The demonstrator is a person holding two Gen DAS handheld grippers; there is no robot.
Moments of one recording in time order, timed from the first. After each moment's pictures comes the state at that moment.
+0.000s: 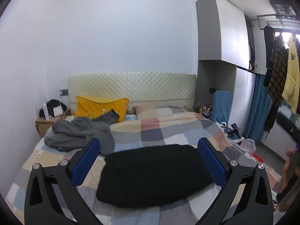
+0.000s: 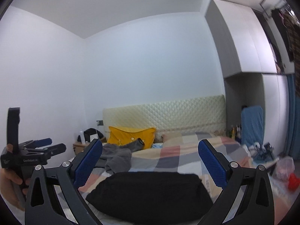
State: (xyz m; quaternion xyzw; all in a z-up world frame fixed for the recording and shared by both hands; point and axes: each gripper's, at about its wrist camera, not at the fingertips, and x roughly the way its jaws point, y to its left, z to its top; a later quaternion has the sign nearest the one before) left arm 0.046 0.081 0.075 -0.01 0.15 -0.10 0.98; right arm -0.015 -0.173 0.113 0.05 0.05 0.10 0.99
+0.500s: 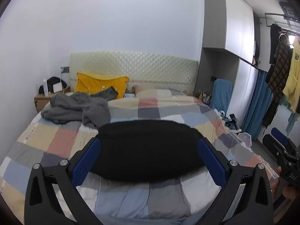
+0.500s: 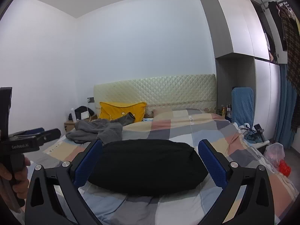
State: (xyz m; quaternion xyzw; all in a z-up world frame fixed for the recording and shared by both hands) left arm 0.017 0.063 0.014 -0.04 0.22 -0.09 0.97; right arm -0.043 -0.160 0.040 0.03 0.12 0.07 0.99
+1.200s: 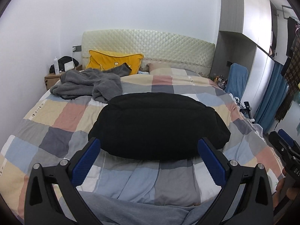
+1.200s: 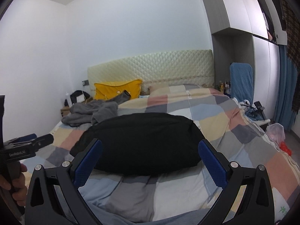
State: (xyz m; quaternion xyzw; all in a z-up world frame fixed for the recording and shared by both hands) left arm 0.025 0.056 -0.048 -0.05 0.29 -0.04 0.96; right arm -0.020 -0.166 -0.018 0.05 0.20 0.05 0.98
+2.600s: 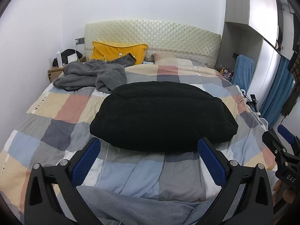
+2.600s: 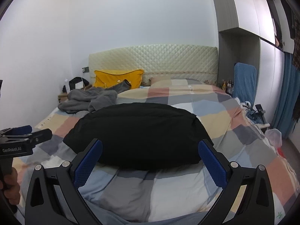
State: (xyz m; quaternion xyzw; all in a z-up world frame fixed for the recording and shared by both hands) left arm 0.037 0.053 -0.068 -0.04 0.32 -0.02 0.95; right arm -0.003 -0.141 -0.034 0.00 0.23 0.05 0.97
